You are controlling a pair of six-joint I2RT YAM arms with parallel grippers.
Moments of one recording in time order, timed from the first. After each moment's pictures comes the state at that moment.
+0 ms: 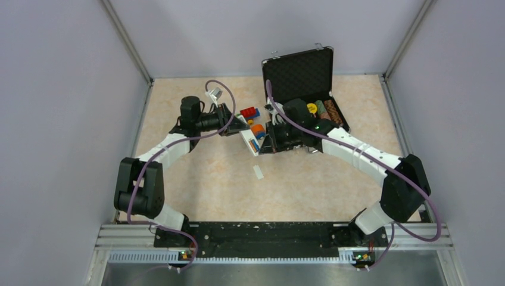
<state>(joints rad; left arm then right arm) -0.20 1.53 0.92 0.27 1.01 -0.92 0.70 1.52 1.20 -0.40 -0.47 0.42</state>
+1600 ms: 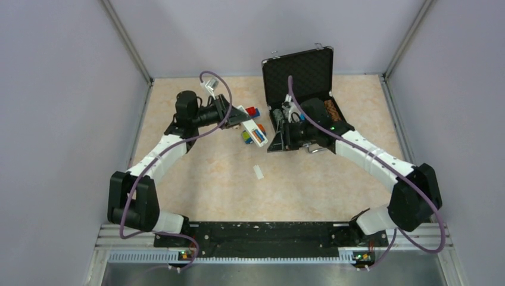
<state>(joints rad) -0.23 1.42 0.96 0.25 0.92 -0.97 0.59 1.45 1.12 -0.43 -0.55 0.49</state>
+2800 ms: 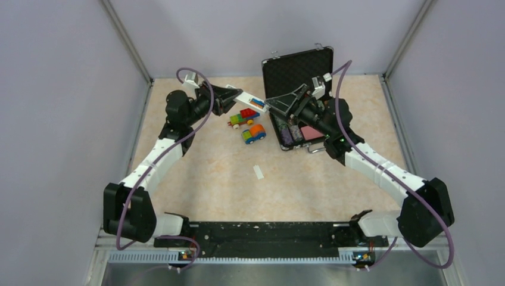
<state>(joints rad) -0.23 1.33 0.97 0.43 0.59 -1.49 0.54 1.27 0.93 0.43 -0.35 1.22</state>
